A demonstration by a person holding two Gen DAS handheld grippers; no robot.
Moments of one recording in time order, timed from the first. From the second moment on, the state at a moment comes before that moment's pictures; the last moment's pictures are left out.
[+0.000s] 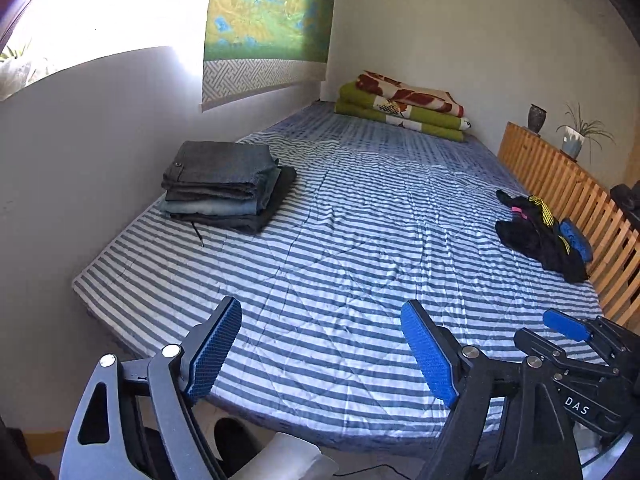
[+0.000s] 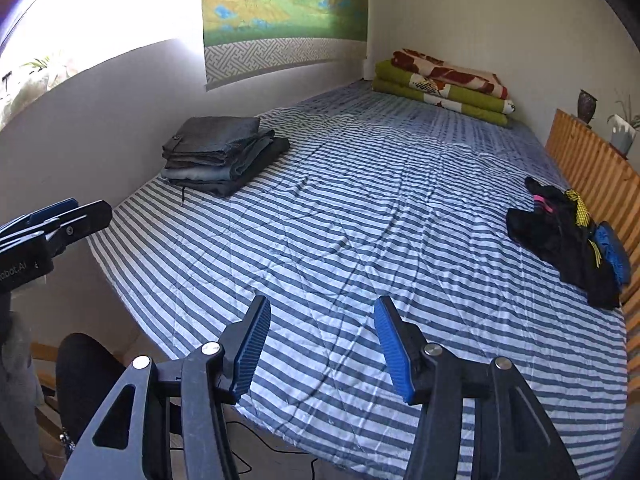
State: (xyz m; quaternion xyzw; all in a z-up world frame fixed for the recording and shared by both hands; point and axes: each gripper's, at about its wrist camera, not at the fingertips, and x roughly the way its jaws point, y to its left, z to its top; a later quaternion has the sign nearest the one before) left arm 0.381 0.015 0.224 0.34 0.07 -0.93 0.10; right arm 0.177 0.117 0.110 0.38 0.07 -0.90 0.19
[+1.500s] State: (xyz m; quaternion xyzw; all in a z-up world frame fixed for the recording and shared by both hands) left arm 0.355 0.011 0.182 0.36 0.05 -0.92 0.11; right arm 0.176 0.158 0.090 0.39 0.04 -0.91 0.14
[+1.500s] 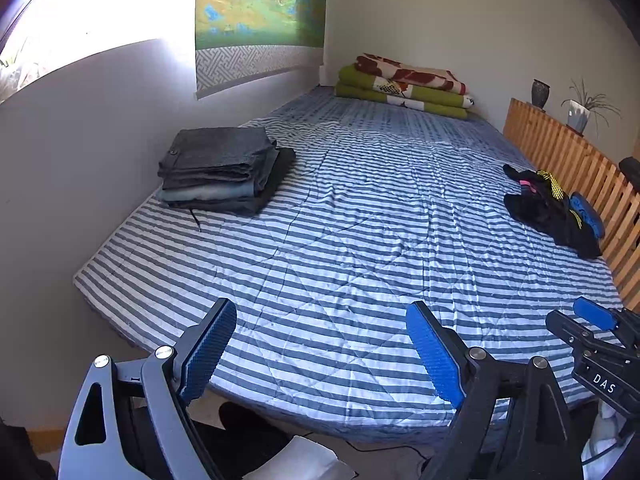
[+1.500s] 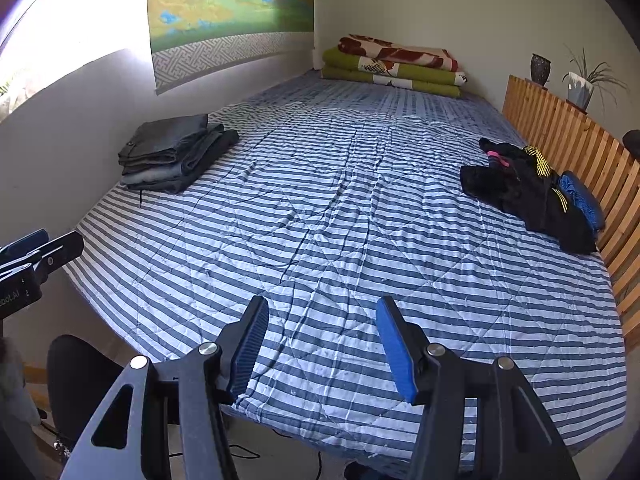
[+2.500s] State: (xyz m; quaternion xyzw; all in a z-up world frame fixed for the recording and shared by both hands) left arm 0.356 0.010 0.180 0.36 0.05 -0.92 0.10; right arm 0.177 0.160 0.086 0.40 0.04 -0.90 0.14
